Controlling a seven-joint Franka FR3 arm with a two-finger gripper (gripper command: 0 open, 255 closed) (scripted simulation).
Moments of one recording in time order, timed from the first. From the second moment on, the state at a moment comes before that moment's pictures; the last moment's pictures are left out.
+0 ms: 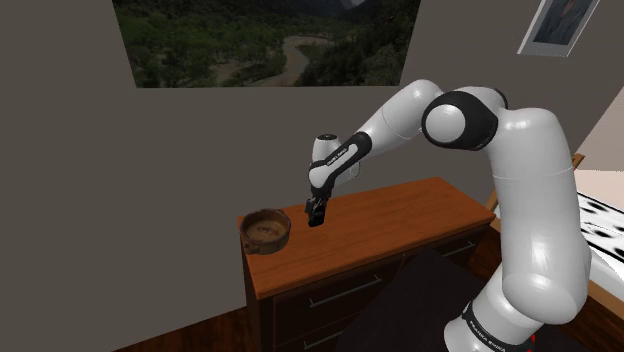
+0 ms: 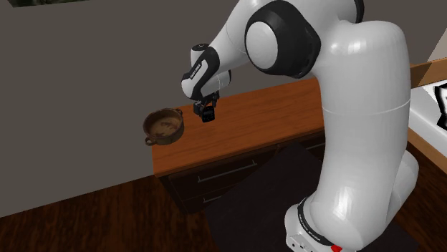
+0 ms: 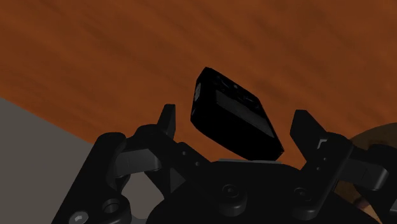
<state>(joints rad) 0.00 0.57 -0.02 -1.96 -0.01 2.53 -0.24</state>
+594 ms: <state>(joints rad) 0.00 0.57 -0.02 -1.95 0.00 2.53 -0.25</state>
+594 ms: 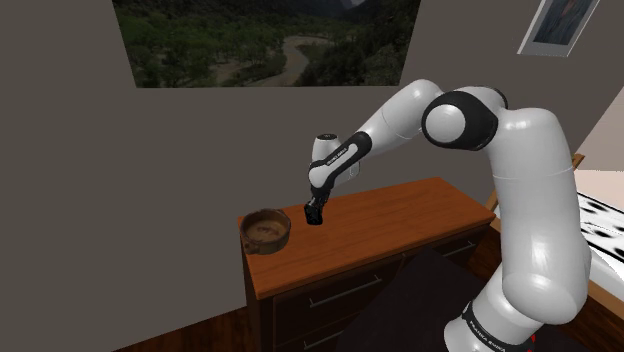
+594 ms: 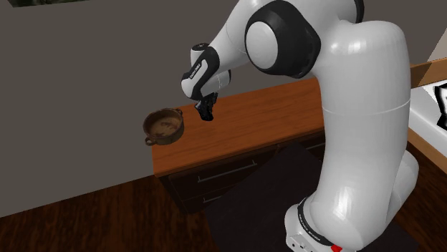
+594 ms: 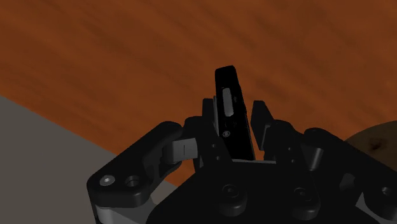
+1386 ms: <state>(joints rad) 0.00 0.50 -0.02 -1.96 -0.01 2.47 -0.24</state>
